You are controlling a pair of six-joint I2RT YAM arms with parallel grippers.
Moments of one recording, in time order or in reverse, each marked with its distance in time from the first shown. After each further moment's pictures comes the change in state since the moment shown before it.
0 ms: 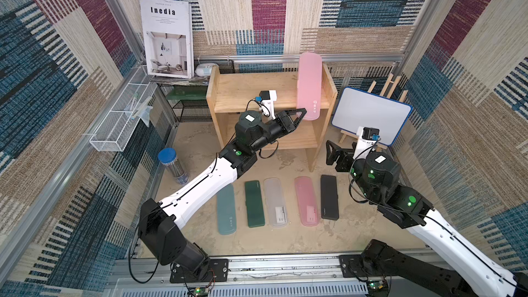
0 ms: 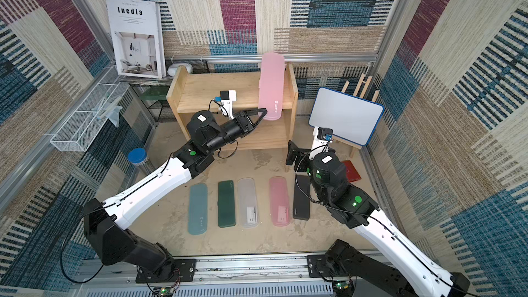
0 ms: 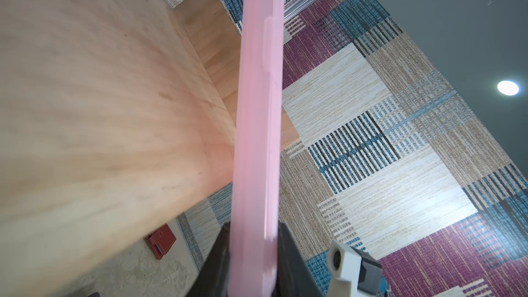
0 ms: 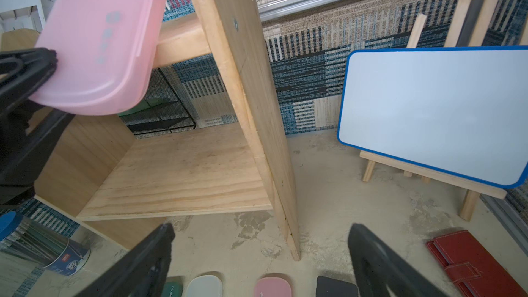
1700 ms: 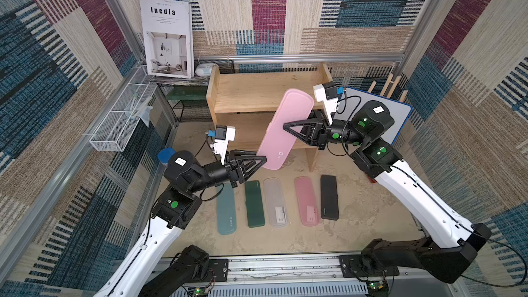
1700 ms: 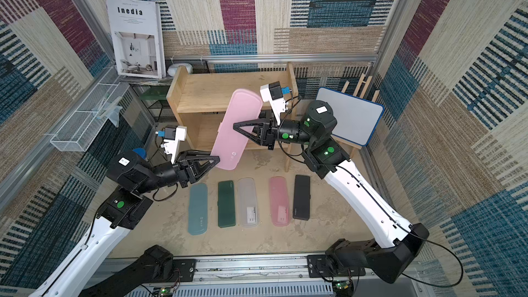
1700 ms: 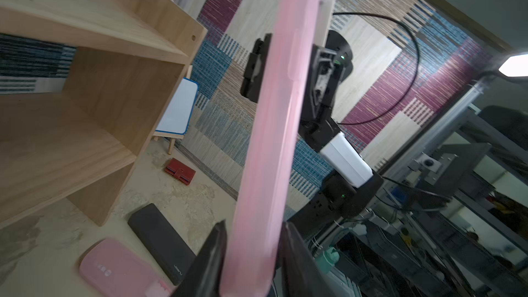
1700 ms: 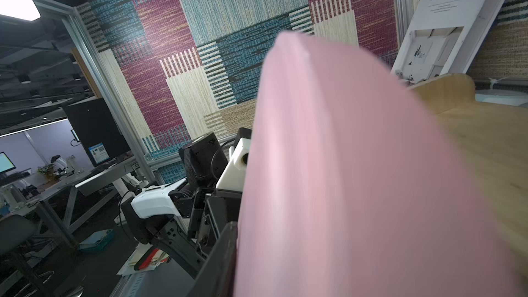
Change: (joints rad) left arm 0.223 -0.667 -0.397 -0.312 0.440 0.339; right arm -0.121 0.471 0.468 0.478 -1.394 0.120
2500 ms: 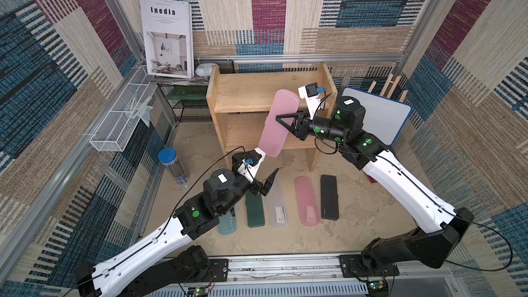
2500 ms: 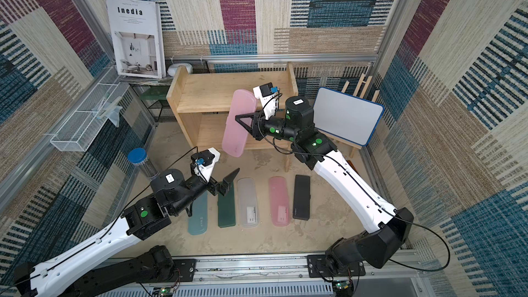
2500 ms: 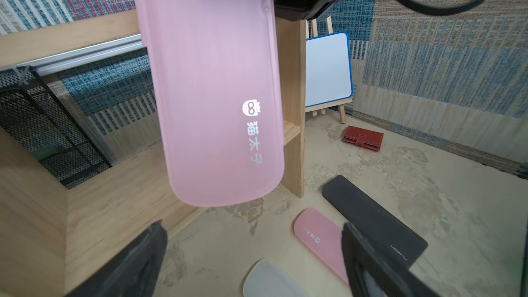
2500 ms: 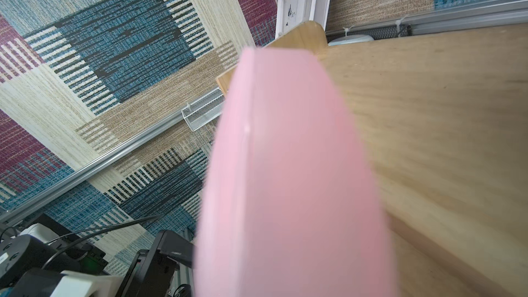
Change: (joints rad) left arm -0.436 0.047 -0.137 -0.034 -0.975 0.803; right arm 0.021 0.123 0.077 -0.278 0.348 -0.110
